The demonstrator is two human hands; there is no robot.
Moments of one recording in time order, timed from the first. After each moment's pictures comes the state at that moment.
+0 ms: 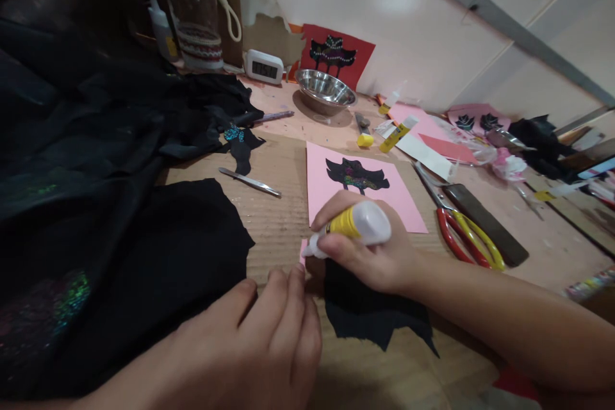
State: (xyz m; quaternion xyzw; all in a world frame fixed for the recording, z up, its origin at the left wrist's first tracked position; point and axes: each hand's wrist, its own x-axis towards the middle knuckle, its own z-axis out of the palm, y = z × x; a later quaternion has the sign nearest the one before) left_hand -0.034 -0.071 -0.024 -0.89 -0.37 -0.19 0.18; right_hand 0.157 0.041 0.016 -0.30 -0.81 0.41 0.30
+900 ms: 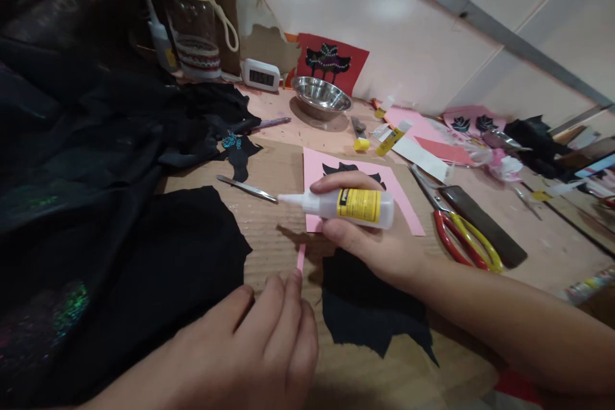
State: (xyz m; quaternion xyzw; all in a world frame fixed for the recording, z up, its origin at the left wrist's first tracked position) left_hand -0.036 -0.065 -0.025 -0.89 -0.36 -0.18 0.20; right_hand 0.158 0.046 0.018 -0.28 -0.73 0.48 0.38
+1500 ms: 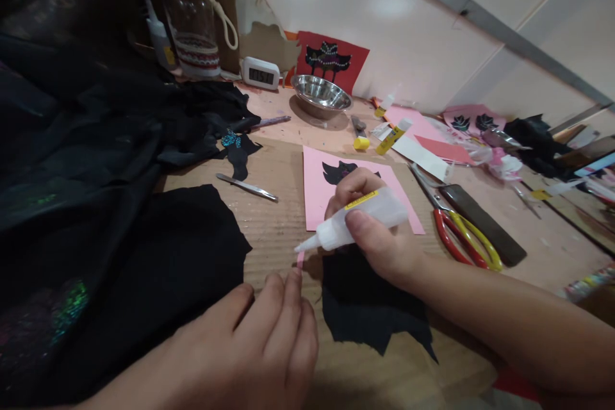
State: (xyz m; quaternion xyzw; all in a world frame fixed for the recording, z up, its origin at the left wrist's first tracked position) left_hand -0.034 -0.068 -0.026 -0.89 -0.36 -0.20 0.19; right_hand 0.166 0.047 0.004 -0.28 -0.68 0.54 0.41
